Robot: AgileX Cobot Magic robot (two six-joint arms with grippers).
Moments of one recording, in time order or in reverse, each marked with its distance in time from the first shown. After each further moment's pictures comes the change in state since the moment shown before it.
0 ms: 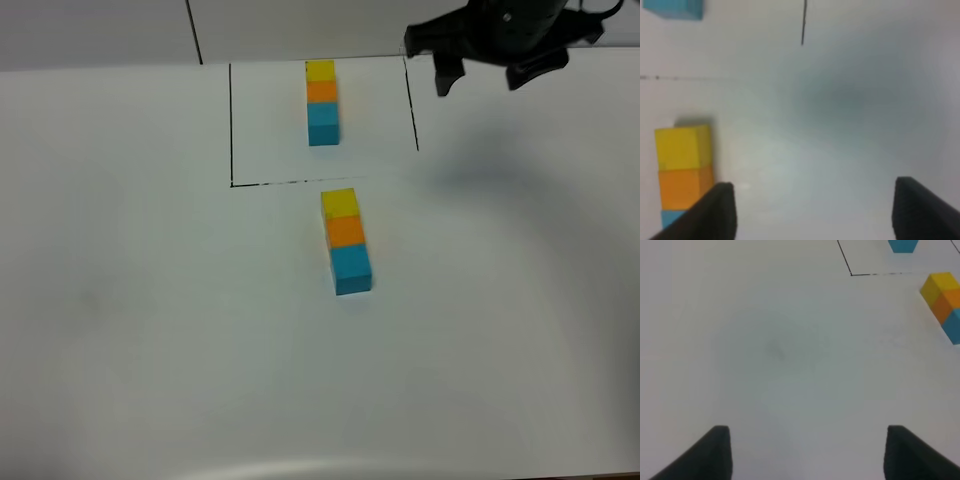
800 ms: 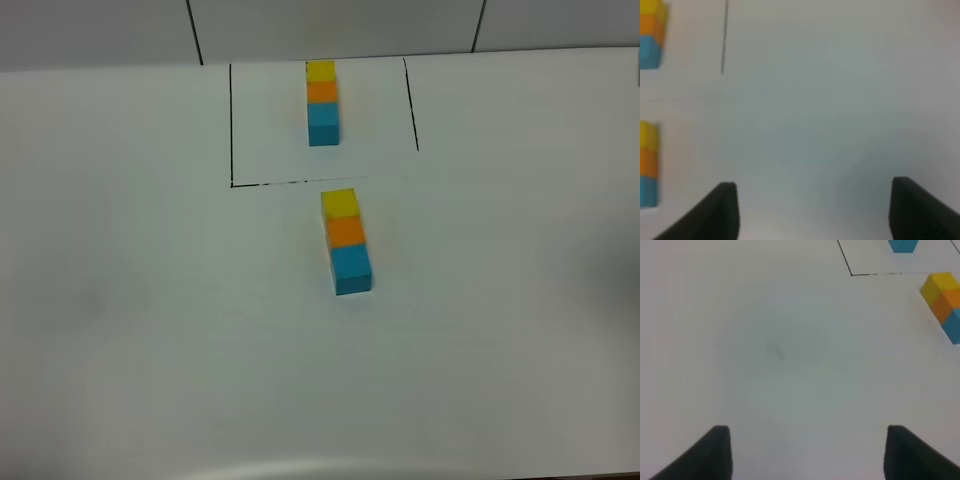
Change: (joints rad) left arm 0.000 0.000 0.000 0.000 0.000 0.000; right arm -0.108 -0.844 0.704 -0.160 -0.207 0.068
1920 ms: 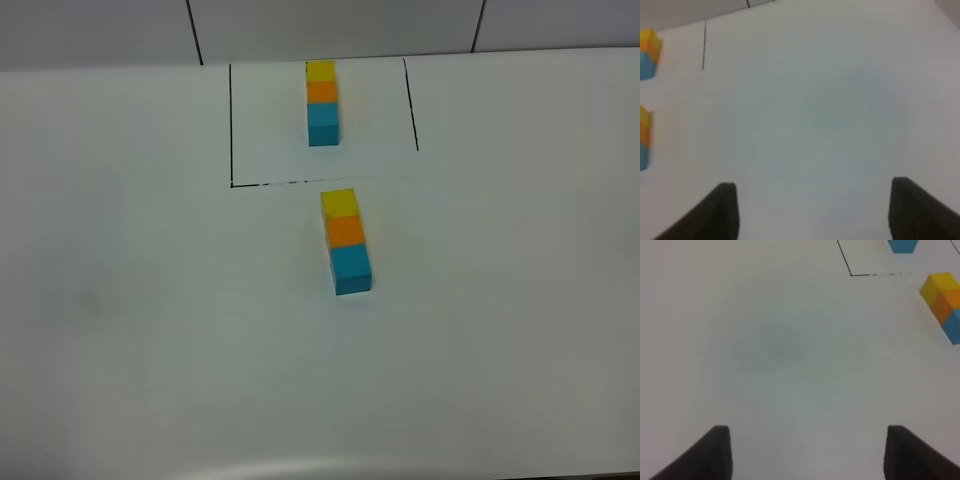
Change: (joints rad) left arm 0.000 0.000 0.000 0.000 0.000 0.000; right arm -0.150 -1.109 0.647 0.093 0.096 -0.047
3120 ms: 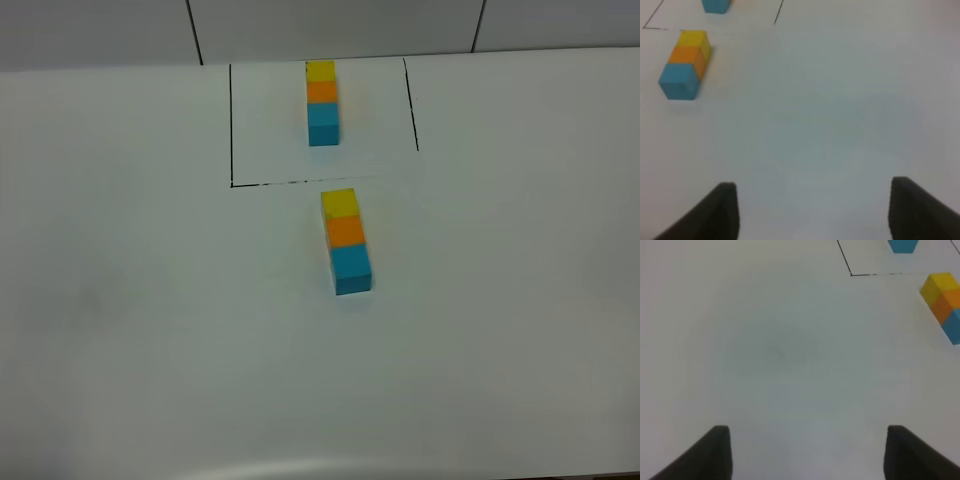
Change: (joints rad) left arm 0.000 0.000 0.000 0.000 0.000 0.000; right arm 0.000 -0.003 0.062 0.225 -0.030 -0.383
